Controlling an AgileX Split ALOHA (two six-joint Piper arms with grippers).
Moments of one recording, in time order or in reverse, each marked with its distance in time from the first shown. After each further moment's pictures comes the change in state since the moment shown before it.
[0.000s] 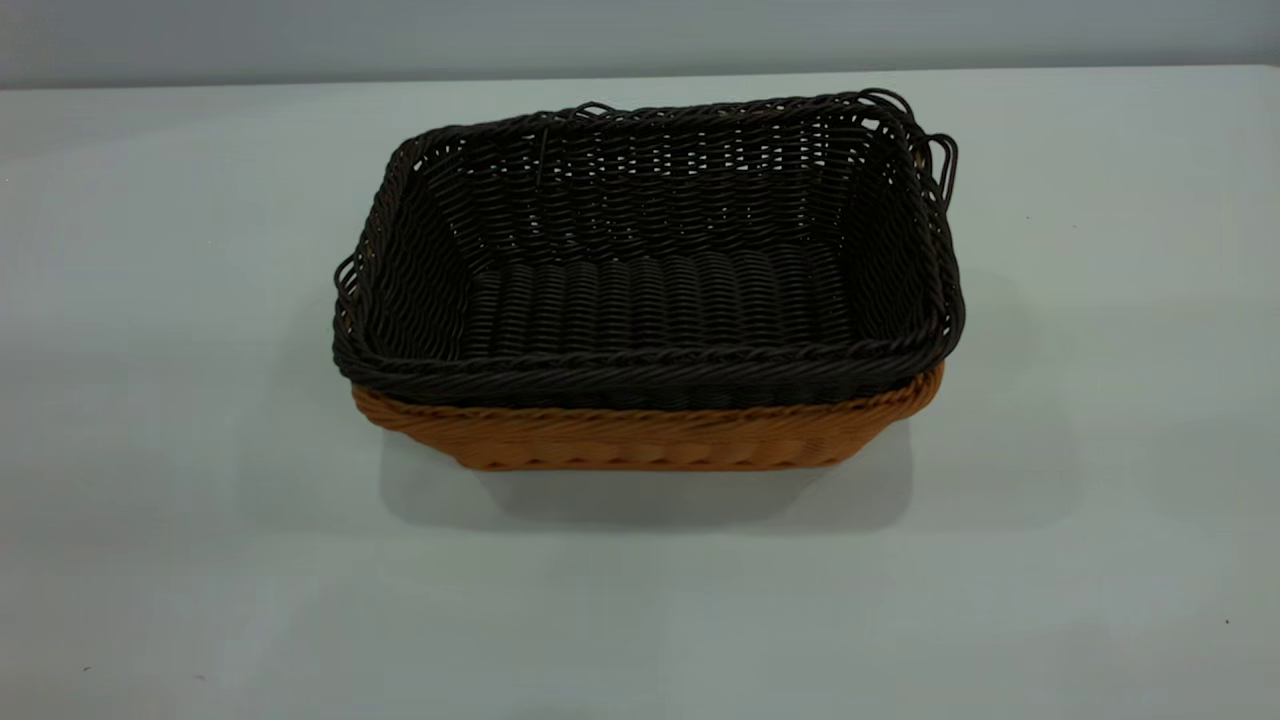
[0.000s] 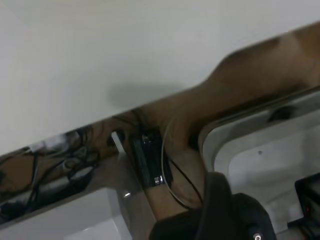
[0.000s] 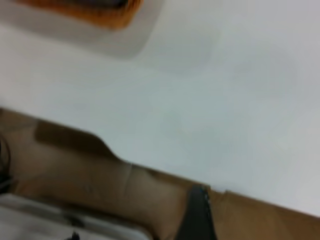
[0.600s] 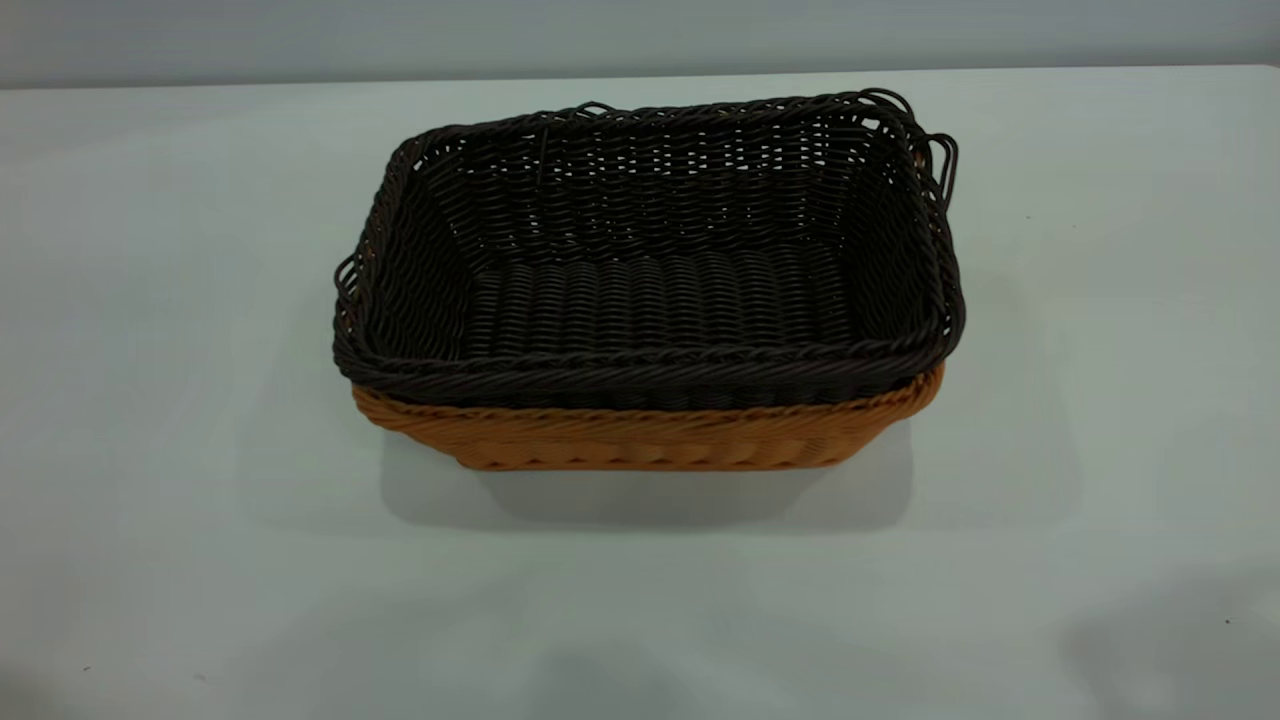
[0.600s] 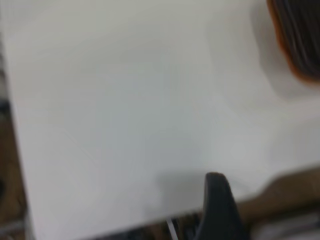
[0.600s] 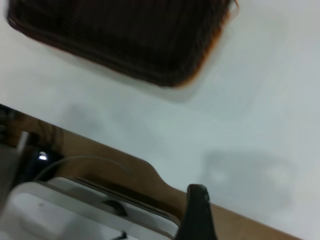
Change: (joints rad) left arm 0.000 0.136 -0.482 0.158 0.090 -0.024; right arm 0.000 0.462 -0.472 0.133 0.119 -0.090
